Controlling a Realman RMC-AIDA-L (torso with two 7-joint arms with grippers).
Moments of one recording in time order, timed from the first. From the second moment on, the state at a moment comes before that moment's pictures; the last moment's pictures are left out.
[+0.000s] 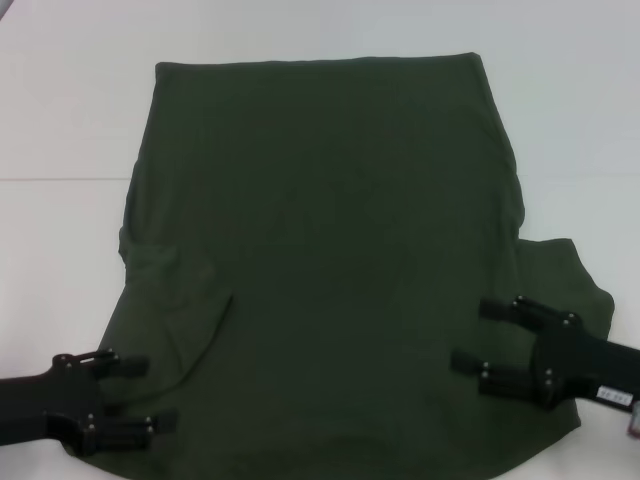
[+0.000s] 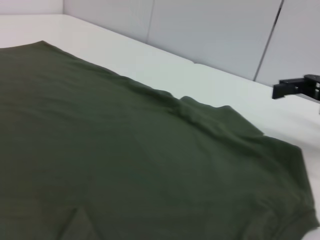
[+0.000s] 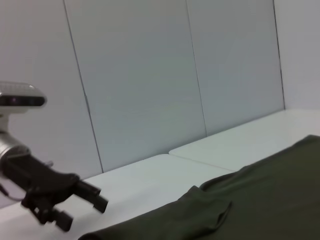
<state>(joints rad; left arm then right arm) -0.39 -2.07 0.58 0.83 2.17 1.63 -1.38 0.39 2.09 -0.71 -0.52 -1.77 -1.54 1.11</state>
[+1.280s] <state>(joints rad) -0.44 -2.06 0.59 0.82 2.17 1.76 -1.30 0.60 2.03 -0.52 -1.16 -2.77 -1.62 2.78</state>
